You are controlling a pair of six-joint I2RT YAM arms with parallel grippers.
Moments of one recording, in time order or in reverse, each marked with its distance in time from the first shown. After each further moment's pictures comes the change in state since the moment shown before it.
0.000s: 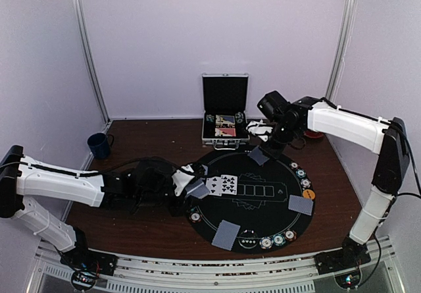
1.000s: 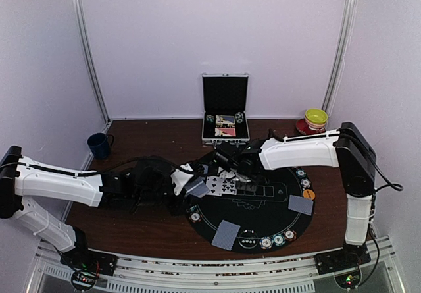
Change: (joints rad) left arm 0.000 -0.014 0.000 0.000 -0.007 0.000; right arm 0.326 0.259 -0.069 0.117 0.552 -0.069
